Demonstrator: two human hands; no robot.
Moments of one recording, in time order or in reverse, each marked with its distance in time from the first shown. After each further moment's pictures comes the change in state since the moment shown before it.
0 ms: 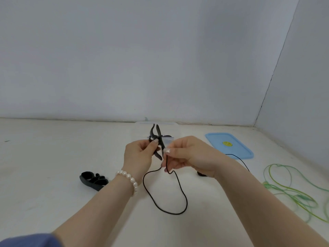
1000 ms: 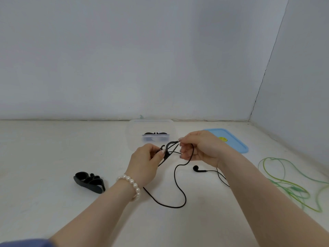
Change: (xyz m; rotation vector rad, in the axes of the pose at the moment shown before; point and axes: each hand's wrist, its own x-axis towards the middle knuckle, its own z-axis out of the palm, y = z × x) left_hand -0.008 -0.013 0.009 0.433 -0.222 0.128; right_hand 0.005 0.016 -0.034 0.242 0.296 0.175
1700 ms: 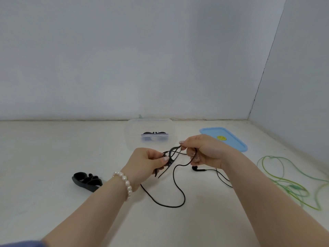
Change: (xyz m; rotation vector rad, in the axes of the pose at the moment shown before) left_hand -0.003 0.003 -0.005 -0.405 -0.237 -0.244; right_hand 0.002 0.011 -0.012 -0.060 -0.093 0.077
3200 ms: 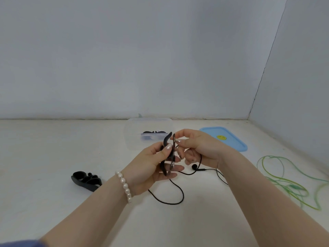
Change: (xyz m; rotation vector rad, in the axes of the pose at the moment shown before) left_hand -0.015 0.015 0.009 -0.337 -0.285 -0.027; right_hand -0.004 -0.006 0.009 0.029 -0.152 -0.151
